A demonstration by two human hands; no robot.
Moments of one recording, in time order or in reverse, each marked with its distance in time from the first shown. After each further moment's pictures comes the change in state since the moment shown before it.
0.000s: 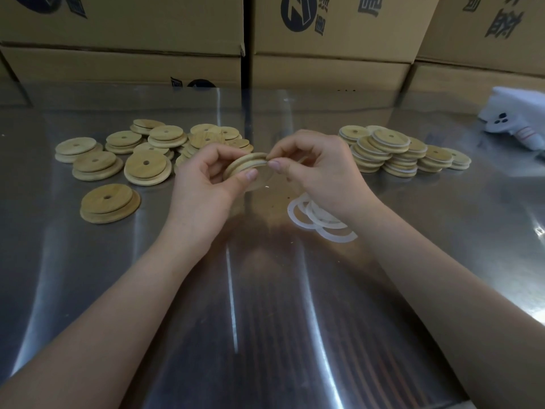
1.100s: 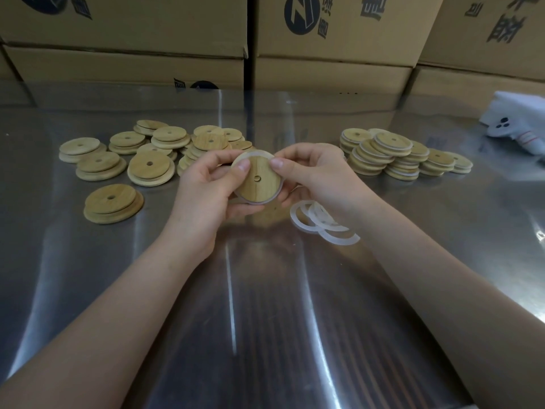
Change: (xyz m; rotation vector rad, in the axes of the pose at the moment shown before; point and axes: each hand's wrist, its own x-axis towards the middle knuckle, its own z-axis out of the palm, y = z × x) left_hand 0.000 0.005 0.001 -0.284 0.013 -0.280; right_hand 0.002 0.009 0.004 0.468 -0.142 0.414
